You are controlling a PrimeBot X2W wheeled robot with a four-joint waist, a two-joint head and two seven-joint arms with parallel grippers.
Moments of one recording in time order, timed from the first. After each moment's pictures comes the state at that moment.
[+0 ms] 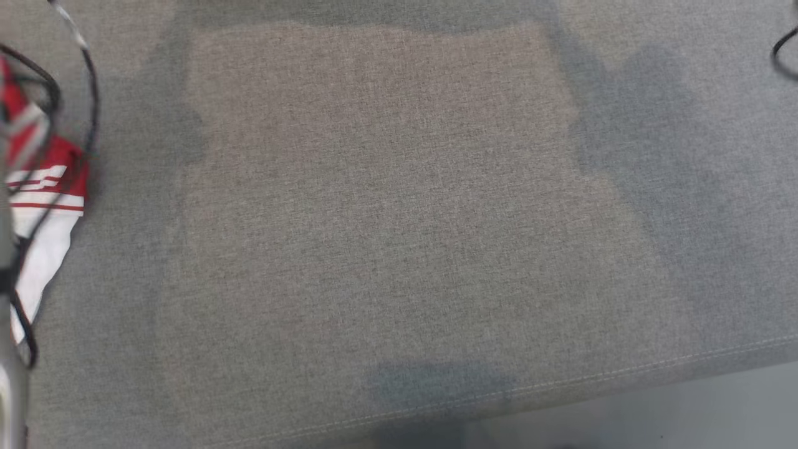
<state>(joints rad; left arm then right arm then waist) -1.12 0.29 -0.27 0.30 -1.11 -0.11 0.15 -1.15 -0.57 0.72 0.13 1.40 0.12 -0.12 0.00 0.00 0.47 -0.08</state>
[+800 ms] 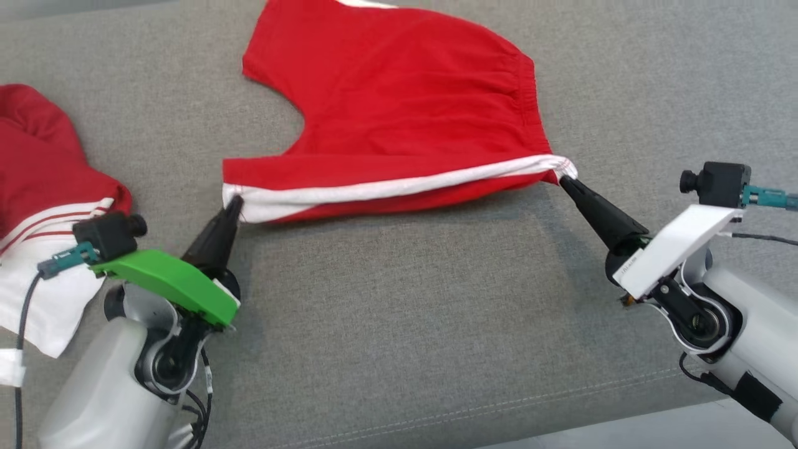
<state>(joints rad) -0.44 0.27 -0.44 0.38 -1.11 -0.12 -0.04 -0.56 -0.58 0.96 0.21 1.47 0.12 -0.20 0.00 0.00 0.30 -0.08</state>
